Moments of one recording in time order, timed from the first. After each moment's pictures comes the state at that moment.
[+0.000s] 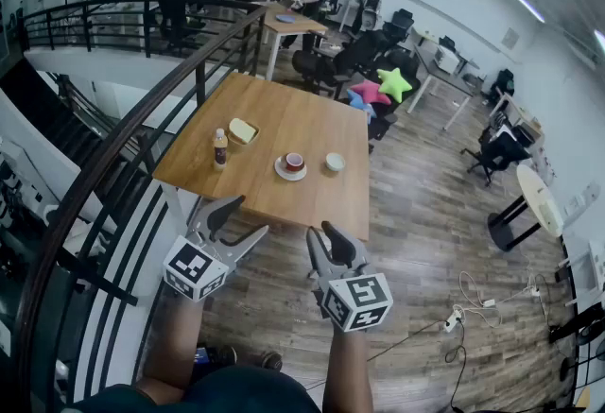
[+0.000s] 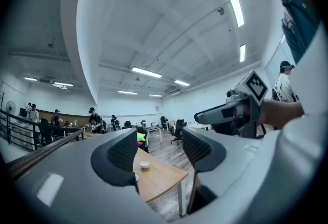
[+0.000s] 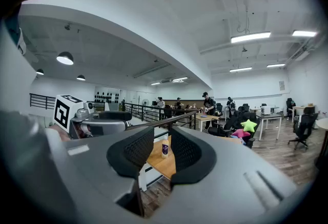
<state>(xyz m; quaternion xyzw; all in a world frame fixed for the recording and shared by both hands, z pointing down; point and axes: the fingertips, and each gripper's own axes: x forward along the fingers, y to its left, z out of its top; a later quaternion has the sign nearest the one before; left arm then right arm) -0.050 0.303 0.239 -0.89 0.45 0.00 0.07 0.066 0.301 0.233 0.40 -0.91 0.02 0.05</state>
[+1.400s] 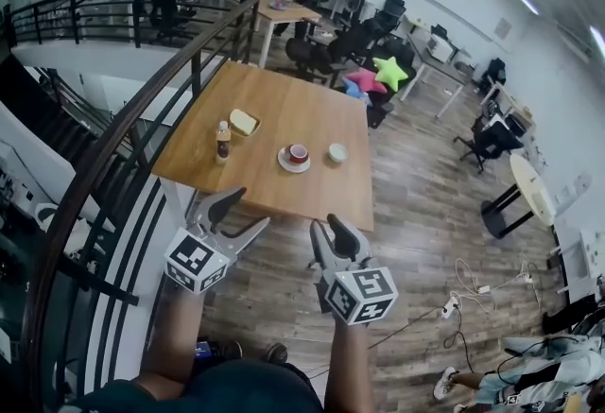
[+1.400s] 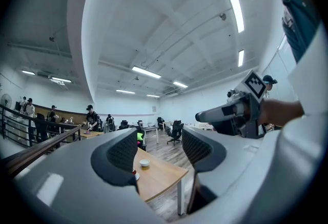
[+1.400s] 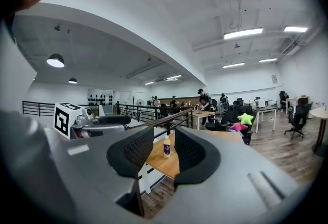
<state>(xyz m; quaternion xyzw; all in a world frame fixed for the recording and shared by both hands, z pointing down) -0.102 0.289 0.252 -0.90 0.43 0.01 0.06 0.019 0.293 0.241 0.43 -0.90 0.05 0.04</state>
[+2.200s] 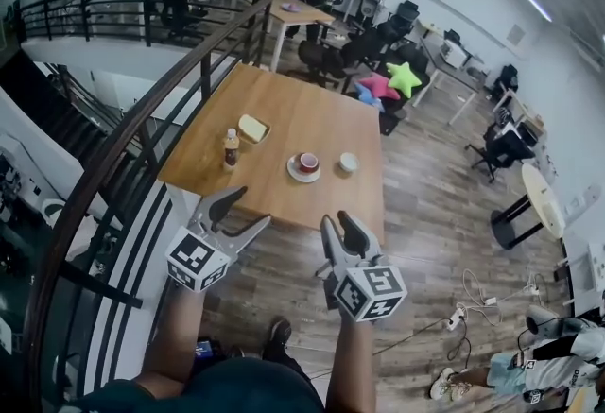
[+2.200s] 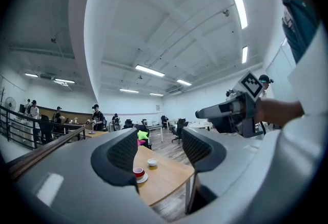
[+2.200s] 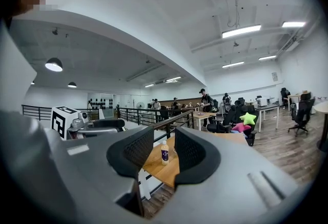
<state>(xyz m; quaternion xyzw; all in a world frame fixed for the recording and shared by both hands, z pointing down) -0.123 0.246 0.252 -0.89 0.45 0.00 0.06 0.016 0.237 0.235 0.43 -0.90 0.06 0.03</state>
